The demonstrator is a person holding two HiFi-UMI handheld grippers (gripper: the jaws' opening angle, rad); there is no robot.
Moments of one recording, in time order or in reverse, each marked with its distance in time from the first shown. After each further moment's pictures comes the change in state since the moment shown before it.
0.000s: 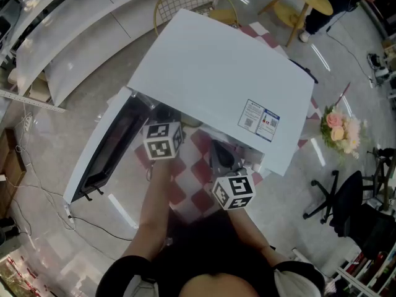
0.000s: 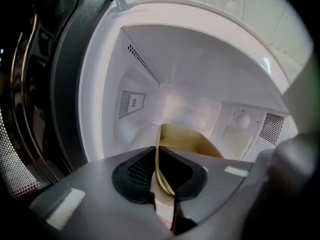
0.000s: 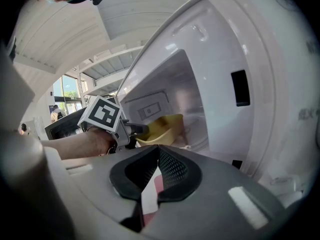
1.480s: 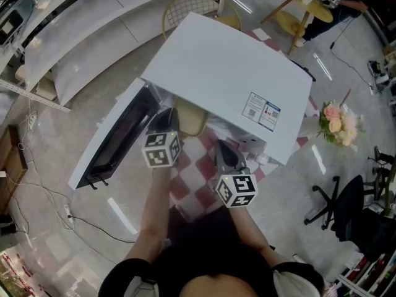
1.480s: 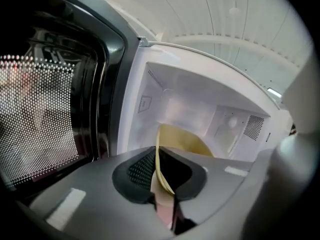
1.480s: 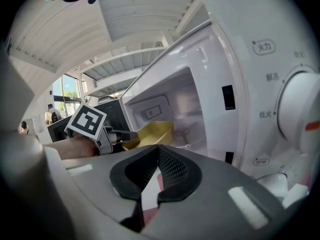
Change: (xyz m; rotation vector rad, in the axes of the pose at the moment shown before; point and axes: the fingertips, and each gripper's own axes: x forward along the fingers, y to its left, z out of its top) left arm -0.055 0.010 -0.017 -0.045 -0.019 0.008; right arm -0.020 0.011 -0.002 -0.013 -0.032 -0.021
